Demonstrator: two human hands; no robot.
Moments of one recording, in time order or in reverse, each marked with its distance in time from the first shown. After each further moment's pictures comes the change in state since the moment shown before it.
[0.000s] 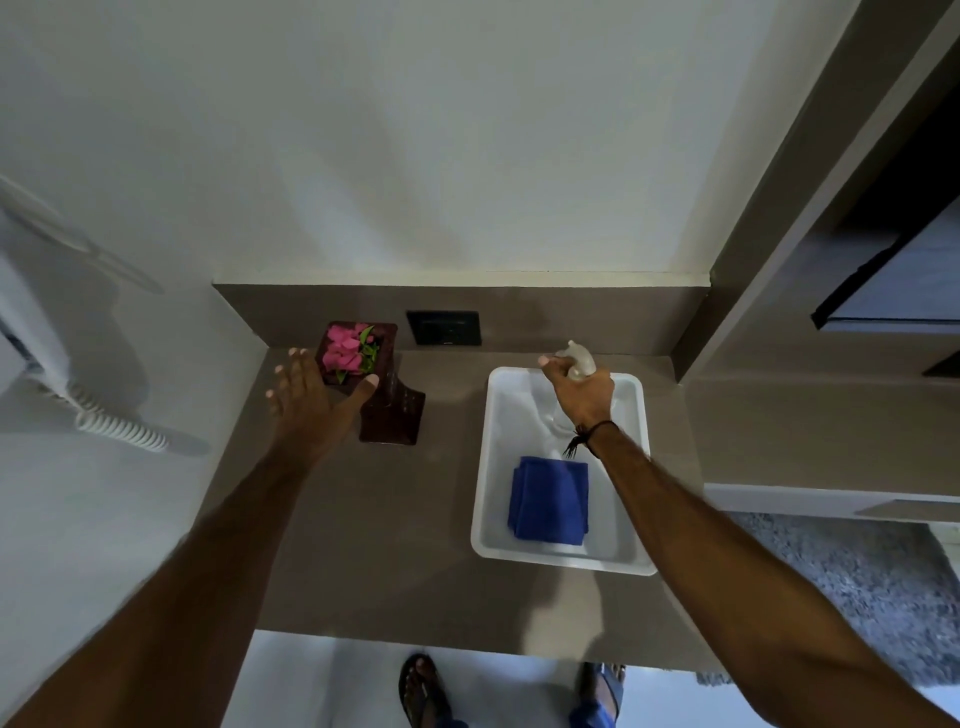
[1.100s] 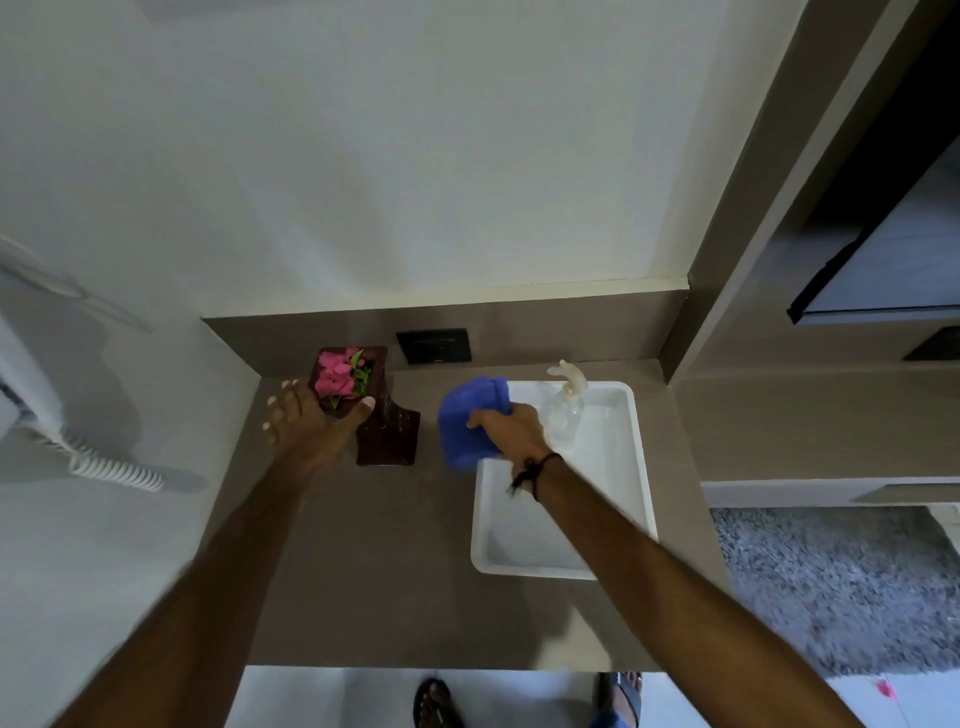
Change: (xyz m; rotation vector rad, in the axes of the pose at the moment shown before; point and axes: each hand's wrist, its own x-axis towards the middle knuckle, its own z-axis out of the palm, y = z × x) left_hand -0.010 0.024 -0.018 0.039 -0.074 -0.085; right_hand -0.072 -0.024 0.048 -0.015 -0.328 0.267
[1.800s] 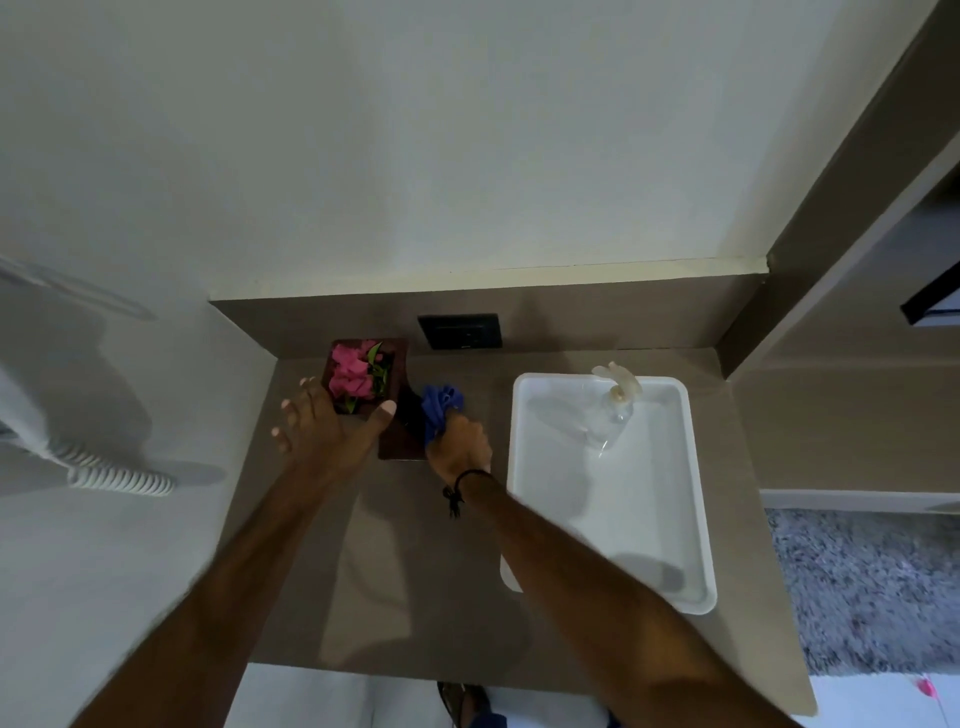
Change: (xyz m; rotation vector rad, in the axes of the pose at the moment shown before) left_hand -0.006 0.014 -0.006 -0.002 -0.002 -0.061; right_hand 0.040 0.013 0.118 -0.534 -0.038 -0.202
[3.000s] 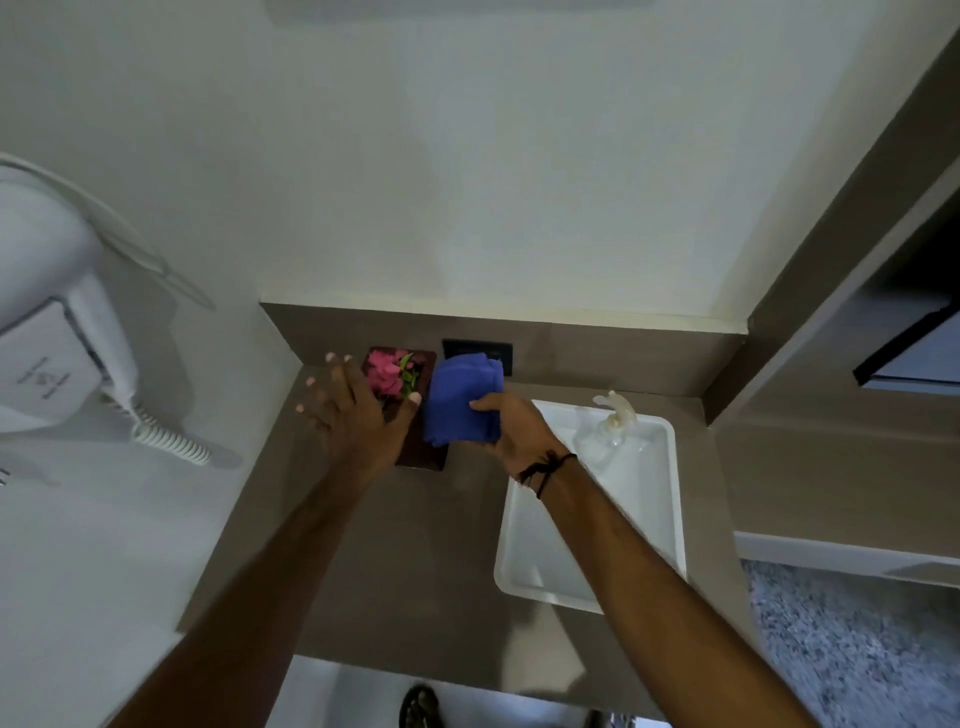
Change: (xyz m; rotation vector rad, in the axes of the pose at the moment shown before) left_hand 0.004 -0.008 0.016 -0.081 0.195 0.124; right_hand -0.049 -0.033 -0.098 0.995 -0.235 0.169
